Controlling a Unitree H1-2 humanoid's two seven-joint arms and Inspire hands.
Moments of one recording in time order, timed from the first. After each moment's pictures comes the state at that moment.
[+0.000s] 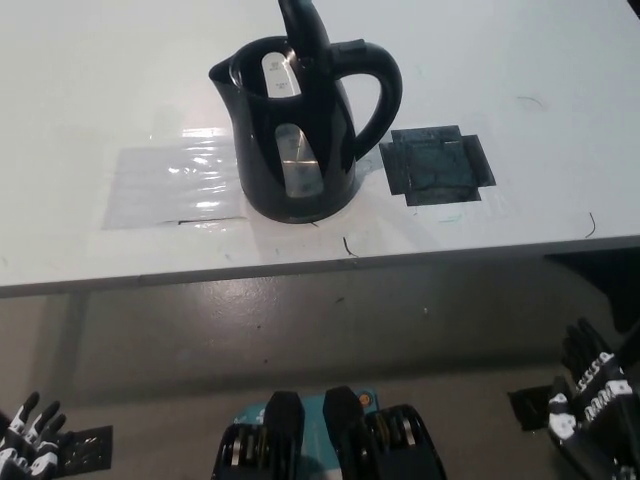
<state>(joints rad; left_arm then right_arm) 0.20 0.17 0.32 0.03 -0.38 -0.04 -0.19 0.25 -0.07 0.00 -0.40 0.10 0.00 0.06</state>
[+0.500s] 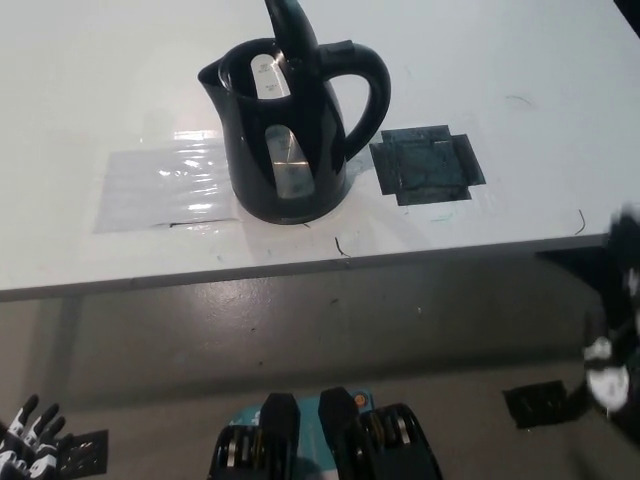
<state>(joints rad) 0.21 0.17 0.32 0.03 -0.38 -0.04 -0.19 -0.05 -0.14 0.01 -0.80 0.13 0.13 0.07</state>
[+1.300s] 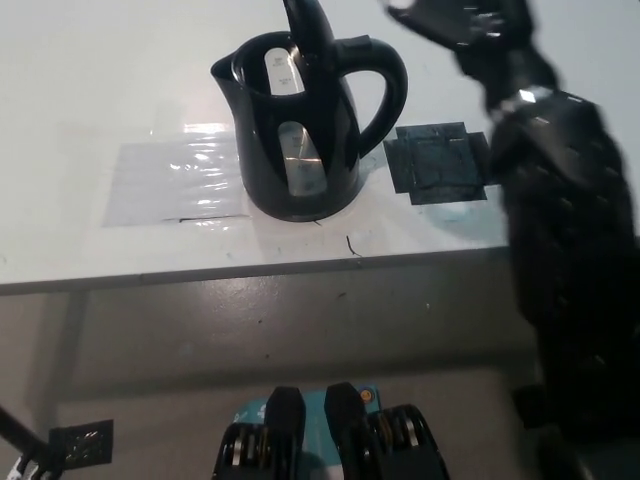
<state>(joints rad) 0.31 0.16 0.32 0.03 -0.38 -0.04 -0.19 -0.93 0.02 -0.01 0.16 0.18 0.33 0.01</state>
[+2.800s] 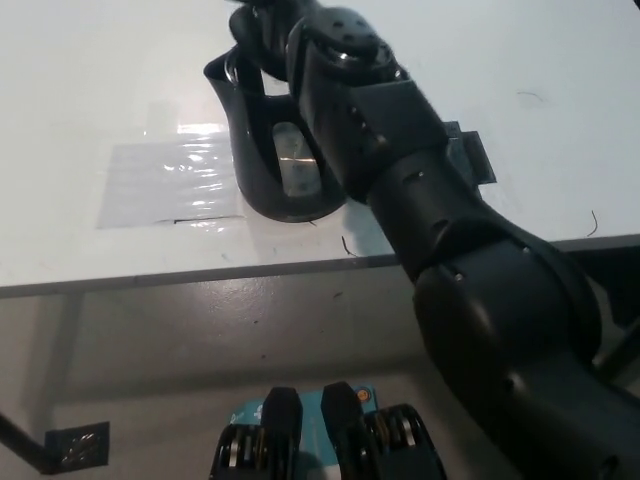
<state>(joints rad) 0.43 0.11 0.26 0.00 -0.42 -0.05 -0.24 -1.48 0.21 -0.17 1.25 0.22 0.13 -0.12</state>
